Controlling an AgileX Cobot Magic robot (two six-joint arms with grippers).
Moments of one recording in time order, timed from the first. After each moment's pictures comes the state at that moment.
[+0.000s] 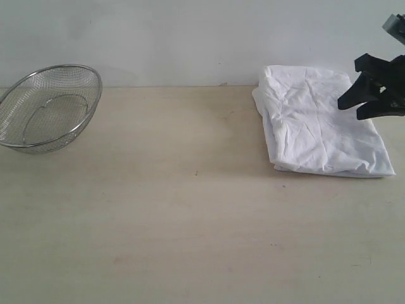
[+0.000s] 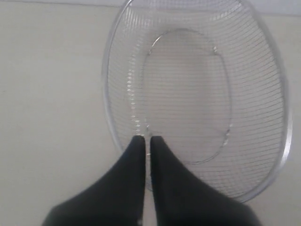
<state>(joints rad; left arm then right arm) 0.20 1.68 -1.22 -0.09 0.46 0.17 -0.36 1.90 -1.38 0.82 0.99 -0.65</state>
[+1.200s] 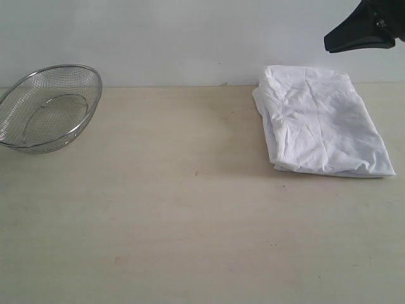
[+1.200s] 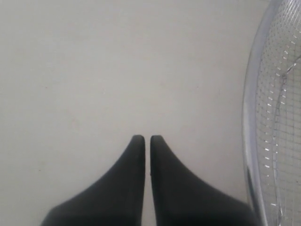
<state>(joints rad) 0.36 2.11 -1.35 -0.06 0.11 0.05 -0.26 1.61 -1.38 0.94 1.08 -0.70</state>
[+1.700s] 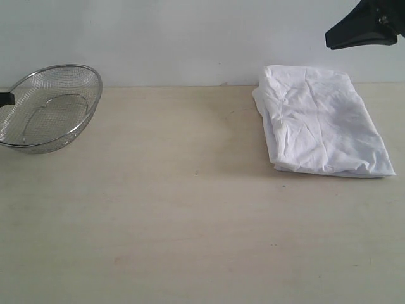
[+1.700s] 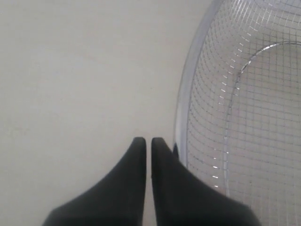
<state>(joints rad) 0.28 2.13 -1.36 -0.06 0.09 0.03 -0.26 1.60 -1.38 0.94 1.08 -0.70</state>
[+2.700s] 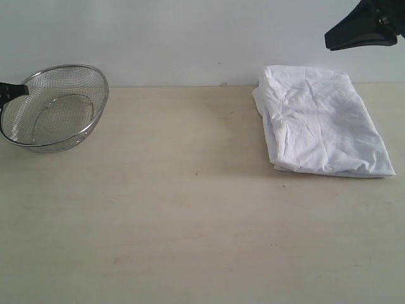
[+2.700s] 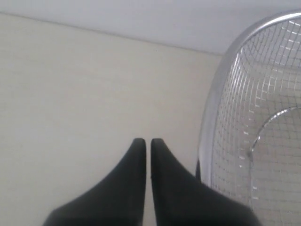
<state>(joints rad) 0.25 2.31 -1.57 -0.07 -0.02 0.04 -0.26 1.60 -1.38 0.94 1.10 -0.70</state>
